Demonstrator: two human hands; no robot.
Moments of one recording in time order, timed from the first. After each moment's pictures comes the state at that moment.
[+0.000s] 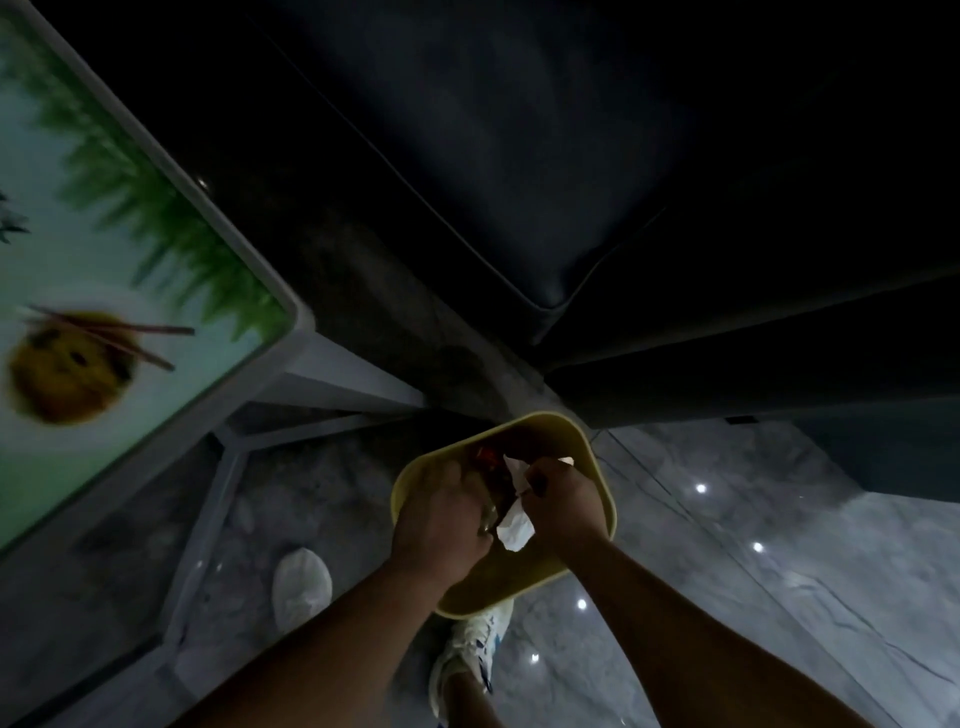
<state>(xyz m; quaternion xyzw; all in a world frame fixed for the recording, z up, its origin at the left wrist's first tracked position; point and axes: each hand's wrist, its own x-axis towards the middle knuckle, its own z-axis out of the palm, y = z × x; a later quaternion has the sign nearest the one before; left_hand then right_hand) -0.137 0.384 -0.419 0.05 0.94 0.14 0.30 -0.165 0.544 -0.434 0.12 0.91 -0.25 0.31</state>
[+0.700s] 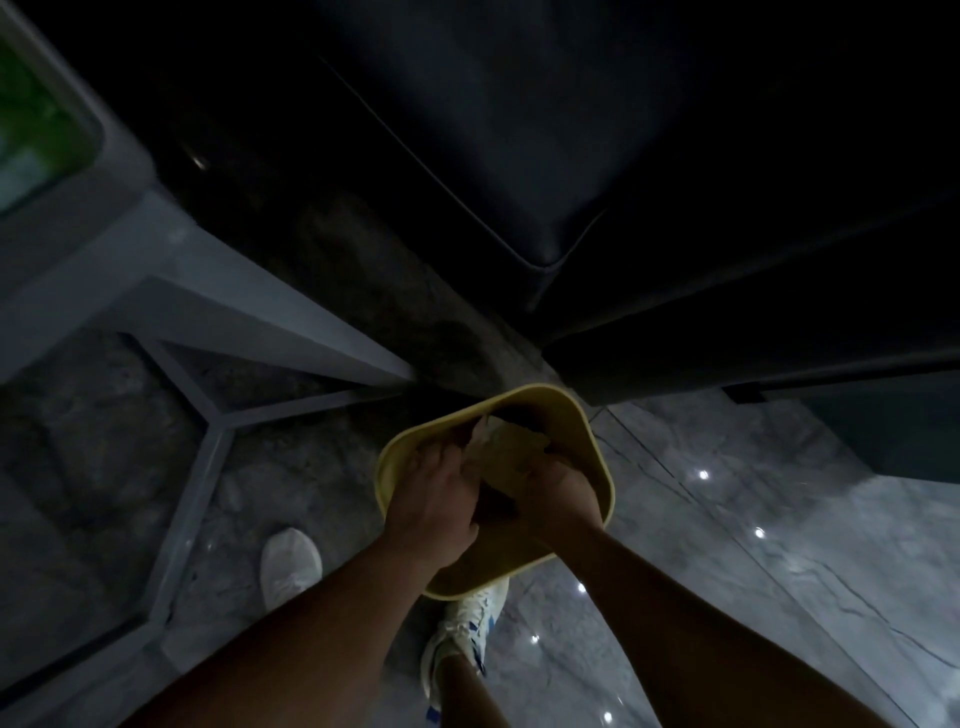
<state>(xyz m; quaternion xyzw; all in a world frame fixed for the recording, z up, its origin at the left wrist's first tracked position) -0.128 0.394 -0.458 0.12 0.94 0.05 0.31 -0.146 0.556 -0.482 0.10 0.90 -0.18 0.39</state>
